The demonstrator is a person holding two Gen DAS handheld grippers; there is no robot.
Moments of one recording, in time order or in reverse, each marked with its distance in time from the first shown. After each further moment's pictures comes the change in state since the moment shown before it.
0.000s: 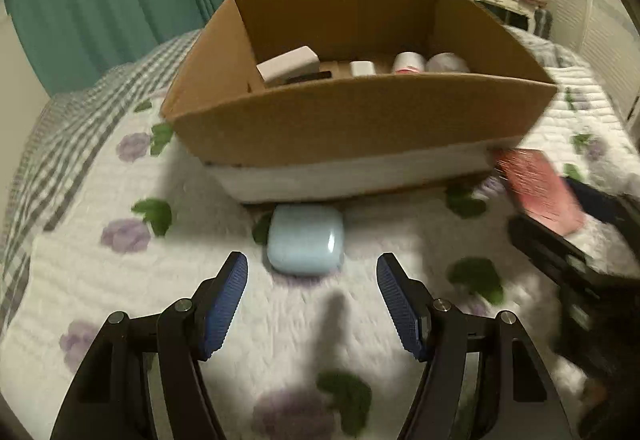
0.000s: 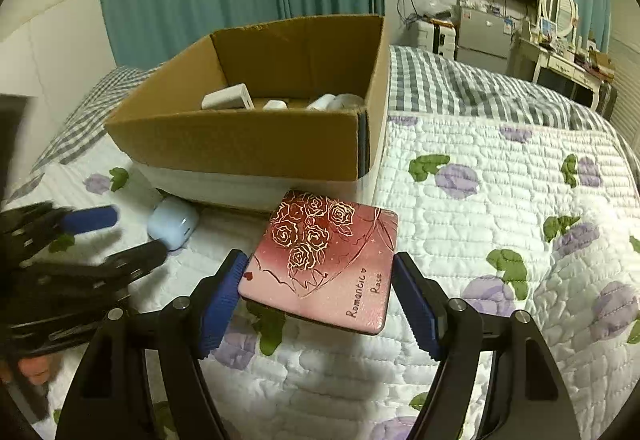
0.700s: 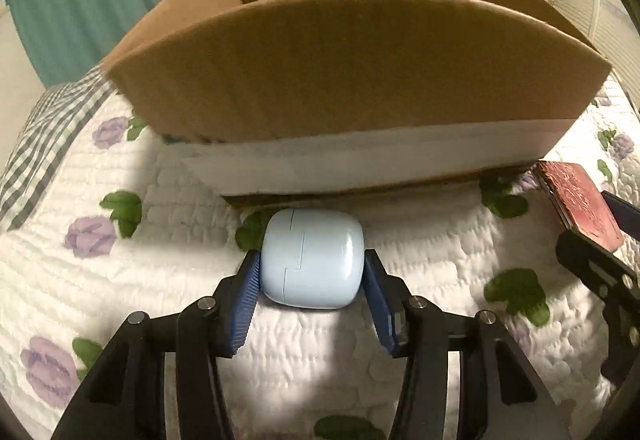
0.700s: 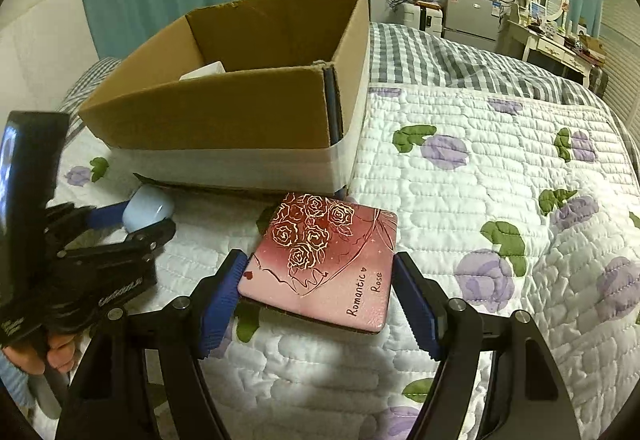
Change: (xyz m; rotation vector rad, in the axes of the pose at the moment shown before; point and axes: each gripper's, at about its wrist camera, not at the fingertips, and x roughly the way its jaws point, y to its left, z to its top) left arm 0.036 0.003 -0.003 -0.024 0.007 -0.013; right arm 0.016 -0.013 -0.014 0.035 0.060 -0.064
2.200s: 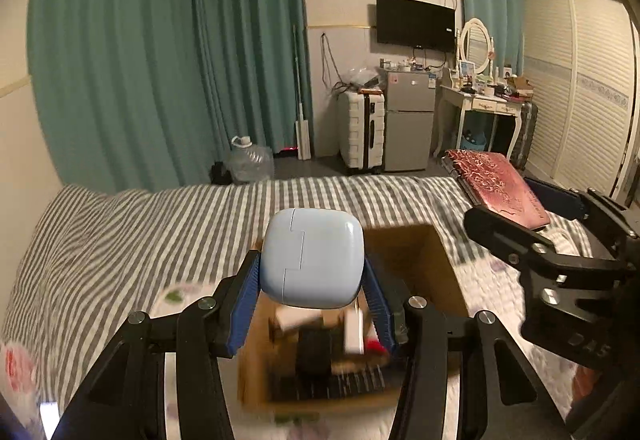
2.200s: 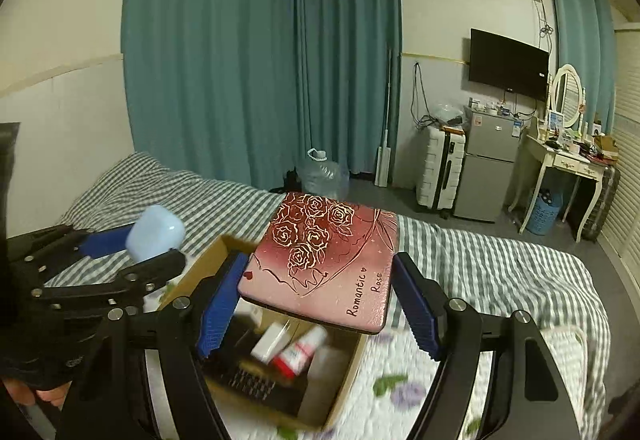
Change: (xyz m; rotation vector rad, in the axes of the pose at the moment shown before) left arm -0.131 0.018 0.158 -0.033 -0.386 -0.055; right arm -0.084 0.014 0.194 -0.128 -0.374 0.068
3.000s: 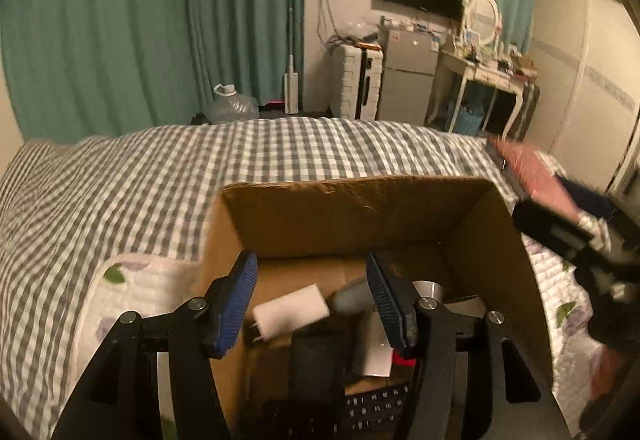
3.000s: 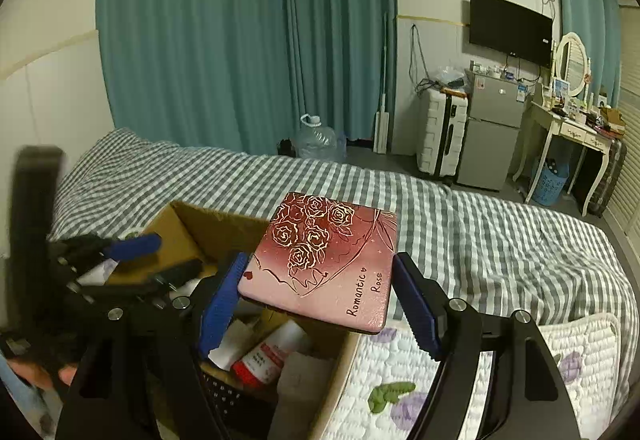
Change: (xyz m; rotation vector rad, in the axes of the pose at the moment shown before) left arm 0.096 0.020 -0.034 -0.073 0.157 -0.070; right arm 0.072 -0.025 -0.038 0.029 0.127 0.019
